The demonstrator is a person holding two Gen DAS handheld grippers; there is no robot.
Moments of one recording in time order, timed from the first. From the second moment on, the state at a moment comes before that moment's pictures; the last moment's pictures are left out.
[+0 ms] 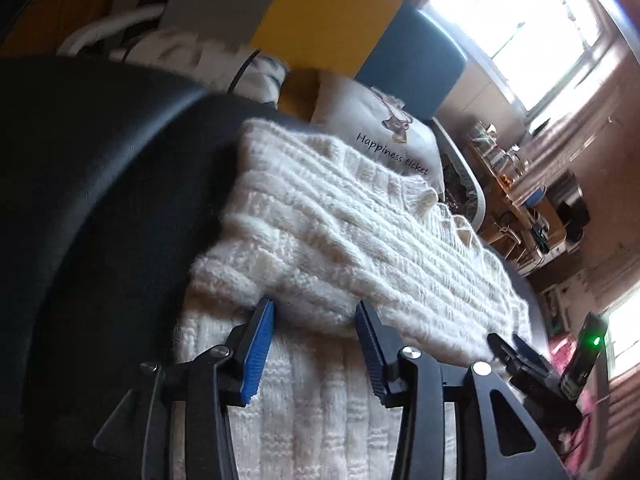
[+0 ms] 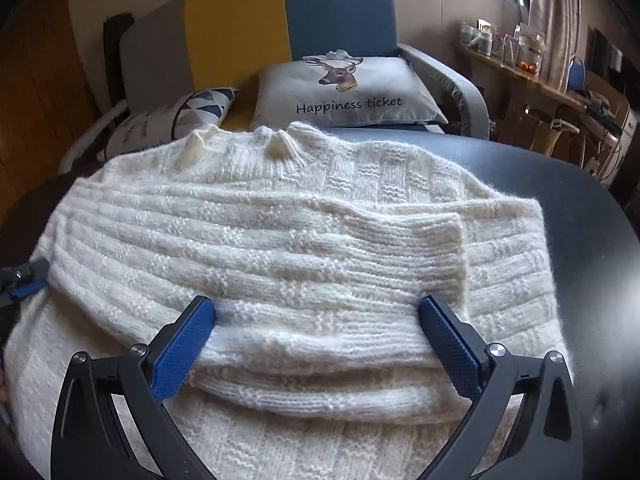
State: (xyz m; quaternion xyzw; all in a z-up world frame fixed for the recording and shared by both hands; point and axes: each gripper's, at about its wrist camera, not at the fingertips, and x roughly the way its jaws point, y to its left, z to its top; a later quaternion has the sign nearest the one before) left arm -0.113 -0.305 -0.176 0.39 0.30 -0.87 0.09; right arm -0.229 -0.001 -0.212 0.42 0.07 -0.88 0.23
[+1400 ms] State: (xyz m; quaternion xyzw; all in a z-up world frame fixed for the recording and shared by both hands) left arm -0.190 -0.317 -0.150 0.44 0.17 -0.88 0.03; right arm -0.263 -0.050 -0.175 0.44 0.07 -0.77 0.46
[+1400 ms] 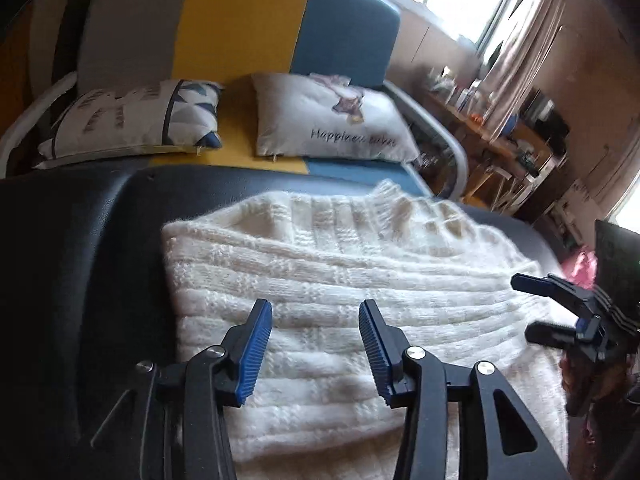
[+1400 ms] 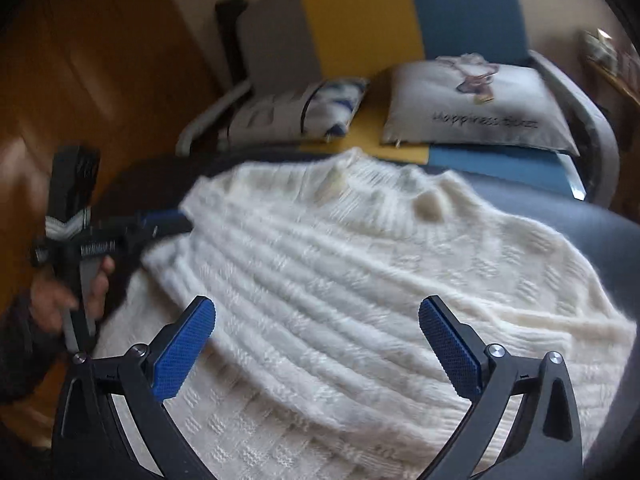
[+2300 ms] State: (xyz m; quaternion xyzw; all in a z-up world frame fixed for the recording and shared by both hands) left arm -0.249 -0.312 -0.122 0.41 0.10 -0.91 -0.03; right arm -0.339 -0.072 -0.178 0.44 0.13 -0.81 0.37
